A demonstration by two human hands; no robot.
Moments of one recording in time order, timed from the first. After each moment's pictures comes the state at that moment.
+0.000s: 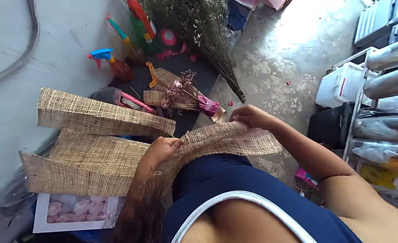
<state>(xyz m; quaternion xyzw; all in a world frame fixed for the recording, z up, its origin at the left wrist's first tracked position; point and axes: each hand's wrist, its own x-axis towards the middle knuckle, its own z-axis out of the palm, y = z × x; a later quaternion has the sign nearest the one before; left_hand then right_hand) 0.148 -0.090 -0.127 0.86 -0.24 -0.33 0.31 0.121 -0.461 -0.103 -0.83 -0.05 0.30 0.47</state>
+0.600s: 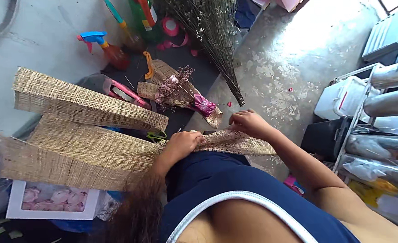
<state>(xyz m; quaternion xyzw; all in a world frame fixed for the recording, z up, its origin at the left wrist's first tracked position) 0.134 -0.196 -0.134 0.86 -0.31 -0.29 0.28 0.121 -0.499 -0.133 -0.92 -0.20 0.18 0.30</state>
